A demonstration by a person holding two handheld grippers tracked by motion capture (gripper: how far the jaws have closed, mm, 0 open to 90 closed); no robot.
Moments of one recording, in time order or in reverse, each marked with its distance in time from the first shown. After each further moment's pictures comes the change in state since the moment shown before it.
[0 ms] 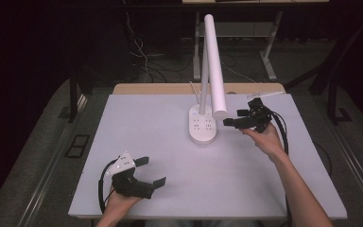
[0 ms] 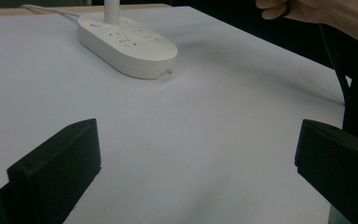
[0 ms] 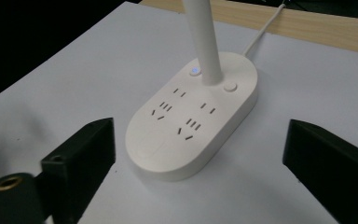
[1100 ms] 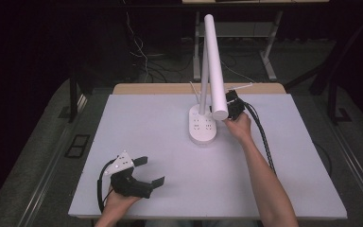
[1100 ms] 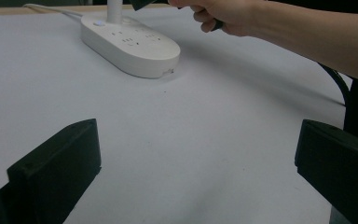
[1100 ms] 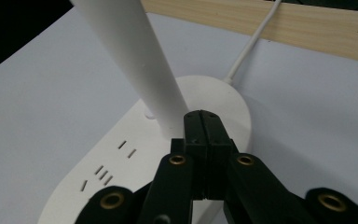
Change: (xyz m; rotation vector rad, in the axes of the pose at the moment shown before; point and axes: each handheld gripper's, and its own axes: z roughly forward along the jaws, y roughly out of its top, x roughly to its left) left arm 0.003 0.000 -0.002 0.002 0.000 -0.004; right arm -0.030 0.025 0.102 0.031 -0.037 0.045
